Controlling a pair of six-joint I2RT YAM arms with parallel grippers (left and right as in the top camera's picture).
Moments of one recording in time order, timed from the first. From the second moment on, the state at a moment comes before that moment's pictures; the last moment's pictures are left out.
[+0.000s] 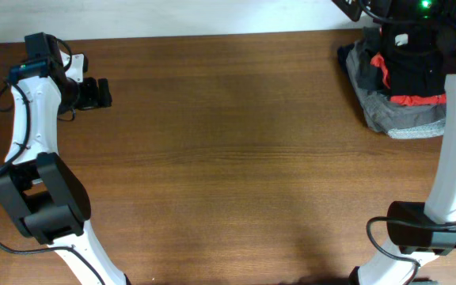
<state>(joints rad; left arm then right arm) 0.25 2.13 1.90 -0.99 0.12 0.13 -0.09 1.89 2.51 -0.95 -1.09 0.28</state>
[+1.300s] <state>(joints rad) 0.25 2.13 1.90 -0.99 0.12 0.13 0.02 0.91 0.95 -0.38 -0.23 -0.24</state>
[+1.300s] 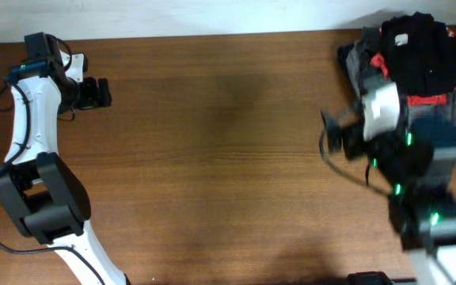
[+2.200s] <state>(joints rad) 0.25 2.13 1.90 -0.99 0.12 0.13 0.01 0.05 0.01 -0.05 -0.23 -0.24</state>
